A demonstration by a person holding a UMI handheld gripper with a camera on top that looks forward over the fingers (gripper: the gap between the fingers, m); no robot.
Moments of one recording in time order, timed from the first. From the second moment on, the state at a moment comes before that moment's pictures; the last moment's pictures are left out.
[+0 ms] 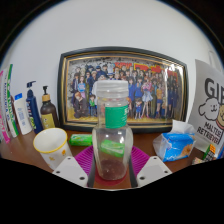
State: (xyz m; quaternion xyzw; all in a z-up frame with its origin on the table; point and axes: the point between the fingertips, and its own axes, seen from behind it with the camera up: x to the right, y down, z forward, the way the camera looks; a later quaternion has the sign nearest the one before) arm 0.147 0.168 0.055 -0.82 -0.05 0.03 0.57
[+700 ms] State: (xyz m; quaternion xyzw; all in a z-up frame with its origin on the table) arm 0.087 -0.122 0.133 -0.90 -0.03 -0.03 0.44
